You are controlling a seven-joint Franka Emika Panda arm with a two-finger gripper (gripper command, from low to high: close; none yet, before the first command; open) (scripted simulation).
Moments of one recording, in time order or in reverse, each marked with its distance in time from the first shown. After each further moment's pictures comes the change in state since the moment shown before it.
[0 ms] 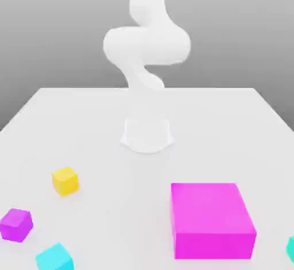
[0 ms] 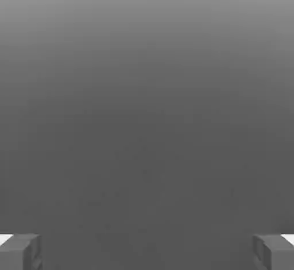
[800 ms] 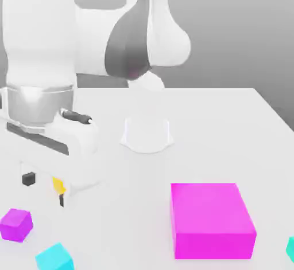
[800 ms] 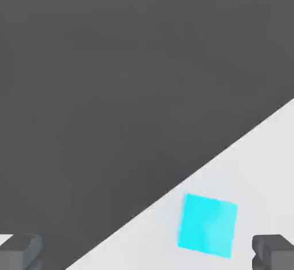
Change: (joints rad) arm -0.201 0.876 -0.061 0.015 0.008 0.255 0.360
